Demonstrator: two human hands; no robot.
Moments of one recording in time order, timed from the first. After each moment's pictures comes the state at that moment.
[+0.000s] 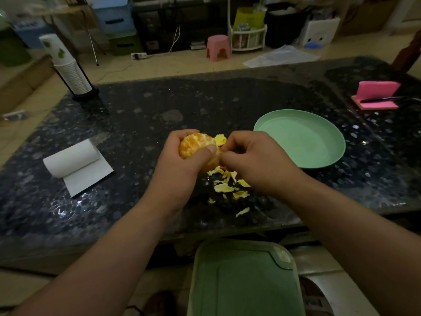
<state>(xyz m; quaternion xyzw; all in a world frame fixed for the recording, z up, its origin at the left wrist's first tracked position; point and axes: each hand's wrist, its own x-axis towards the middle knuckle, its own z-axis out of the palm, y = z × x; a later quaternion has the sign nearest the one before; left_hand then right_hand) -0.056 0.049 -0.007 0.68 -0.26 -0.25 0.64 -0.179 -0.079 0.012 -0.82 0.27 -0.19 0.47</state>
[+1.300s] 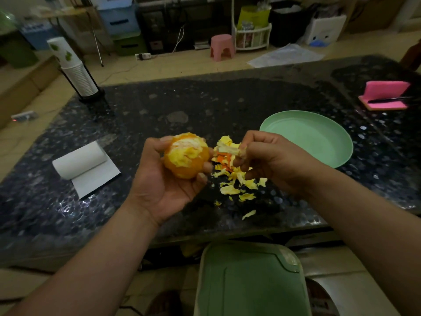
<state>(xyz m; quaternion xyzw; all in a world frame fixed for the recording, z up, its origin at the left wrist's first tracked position) -0.027 0.070 0.002 0.36 -0.13 -0.57 0.73 -0.183 -0.109 0.006 -0.65 0.21 -0.11 0.72</state>
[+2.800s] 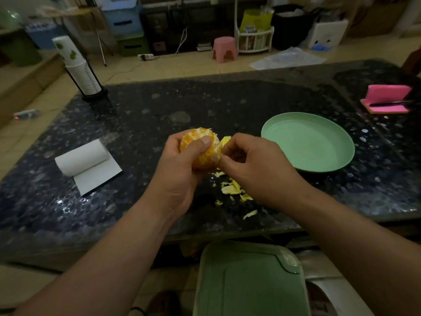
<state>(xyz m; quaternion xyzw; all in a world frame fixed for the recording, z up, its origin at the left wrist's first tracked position) -0.047 0.050 0.001 0.52 -0.17 -0.35 0.76 -0.173 -0.067 0.006 -0.88 0.23 -0.23 0.36</state>
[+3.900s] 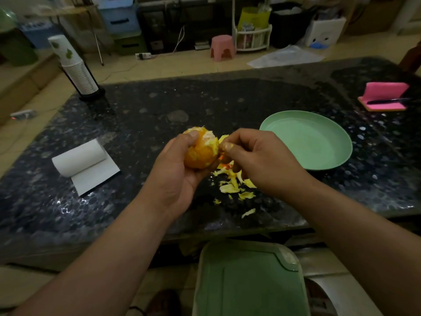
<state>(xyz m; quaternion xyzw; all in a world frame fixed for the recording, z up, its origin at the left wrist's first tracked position) -0.048 0.051 0.007 0.48 -0.09 -0.40 0.78 -0.176 -0.079 0.011 -0.82 0.23 -0.22 0.48</state>
